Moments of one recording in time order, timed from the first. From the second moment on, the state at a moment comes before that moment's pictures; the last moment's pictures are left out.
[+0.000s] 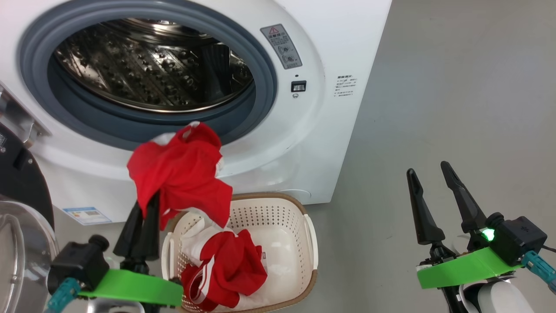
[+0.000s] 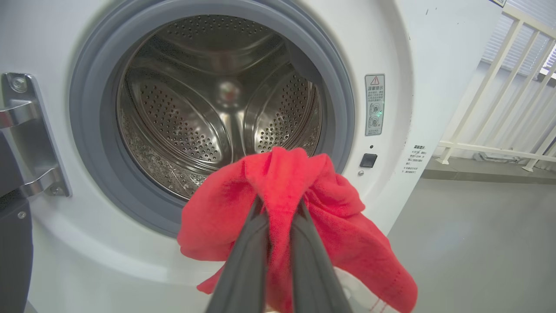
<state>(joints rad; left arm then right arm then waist) -0.17 0.16 -0.15 0.04 -0.40 0.04 -0.19 -0.08 -0.04 0.05 0.06 0.32 0.12 -0.26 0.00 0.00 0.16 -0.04</state>
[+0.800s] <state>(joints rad) -0.38 0.08 -0.21 0.58 -0.50 -0.04 -0.16 -0.11 -0.04 0.09 0.07 0.33 0.12 -0.26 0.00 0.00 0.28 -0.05</state>
